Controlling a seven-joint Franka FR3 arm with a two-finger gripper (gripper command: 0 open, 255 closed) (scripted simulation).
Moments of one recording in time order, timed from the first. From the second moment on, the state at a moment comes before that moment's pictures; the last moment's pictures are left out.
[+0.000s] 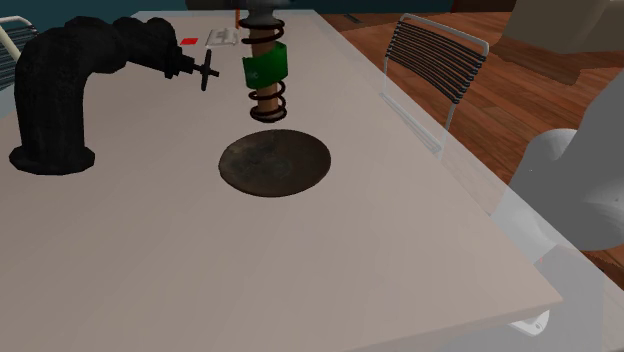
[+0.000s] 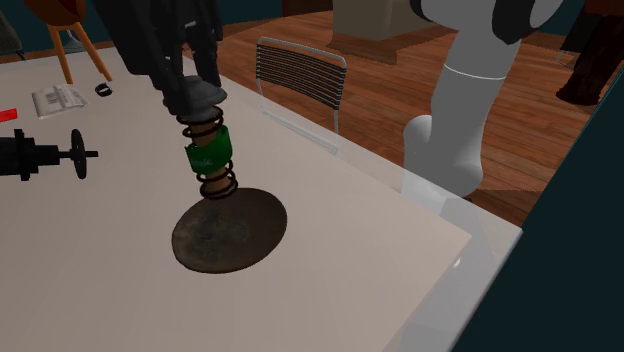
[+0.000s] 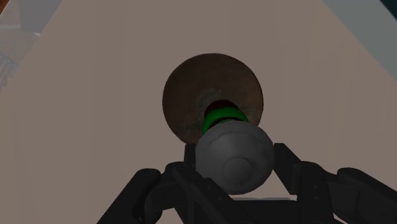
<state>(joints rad) 0.25 -0.08 0.47 -1.33 0.04 1.26 0.65</state>
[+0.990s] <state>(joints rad) 0.24 -0.19 0.44 -1.63 0.08 1.46 0.60</state>
